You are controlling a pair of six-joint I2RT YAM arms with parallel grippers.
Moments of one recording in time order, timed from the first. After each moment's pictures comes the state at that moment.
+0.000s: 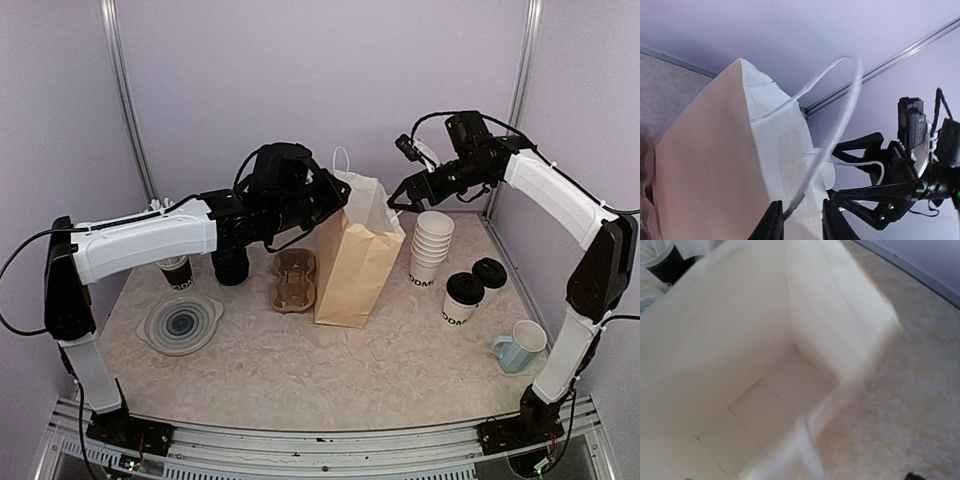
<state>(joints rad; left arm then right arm) -0.94 1.82 1.64 -0.09 -0.31 -0.97 0.37 1.76 1.83 -0.84 -0.49 -0.22</state>
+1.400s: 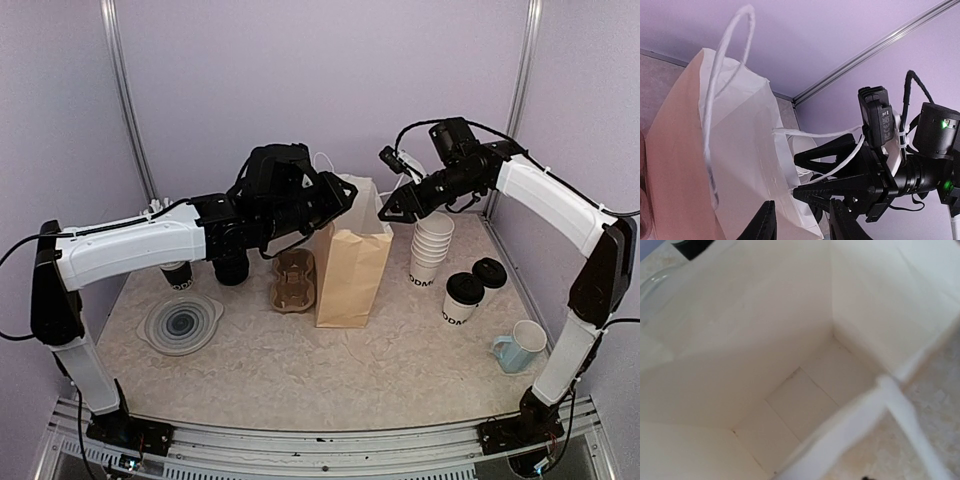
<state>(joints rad) -0.99 1.75 1.58 -0.07 -0.29 -0.94 0.47 1.74 1.77 -0.85 -0.47 -0.20</state>
